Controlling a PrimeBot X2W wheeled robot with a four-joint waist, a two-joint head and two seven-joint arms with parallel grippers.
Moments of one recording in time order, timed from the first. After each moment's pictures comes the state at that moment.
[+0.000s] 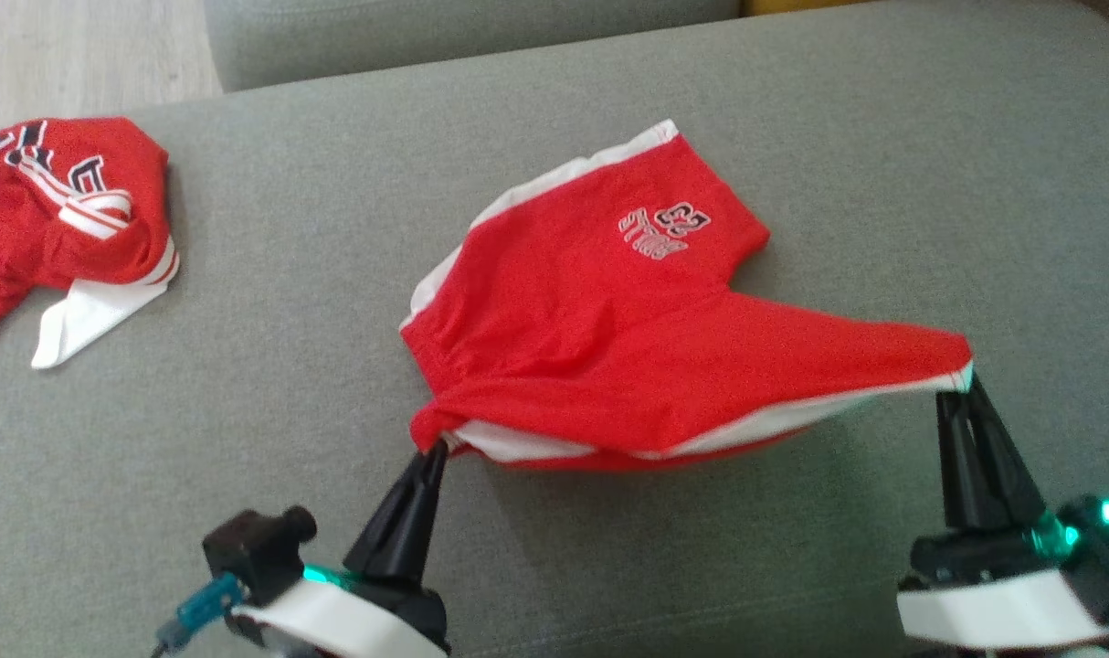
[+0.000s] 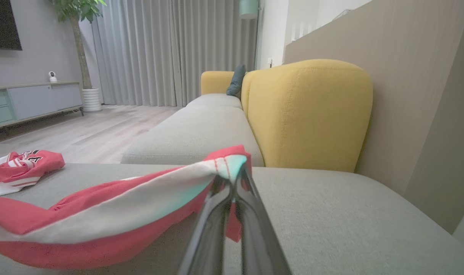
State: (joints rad) left arm 0.05 0.27 -0.53 -0.08 -0.66 0.05 -0.20; right arm 0.17 -0.05 0.02 -0.26 0.03 0.12 -0.14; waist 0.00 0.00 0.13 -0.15
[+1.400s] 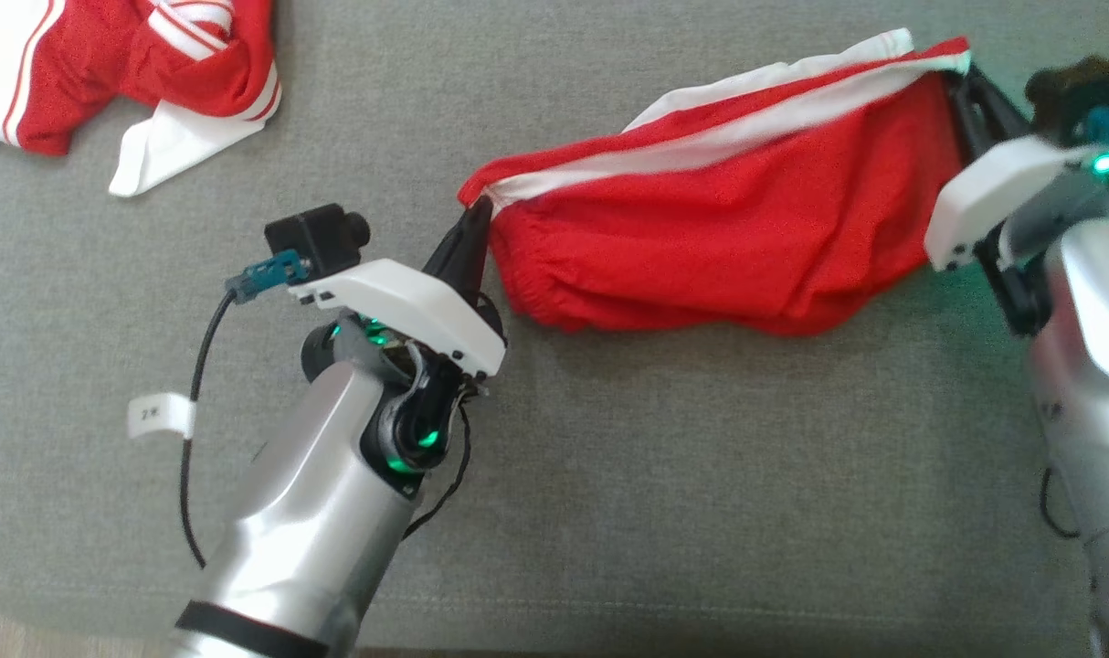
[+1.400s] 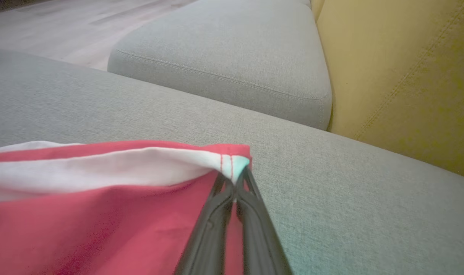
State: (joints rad) left arm -0.56 0.04 -0.55 0.45 -0.93 0.10 -0.06; right arm -0.75 -0.27 0.19 0.70 0.09 0.12 0.00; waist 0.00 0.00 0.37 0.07
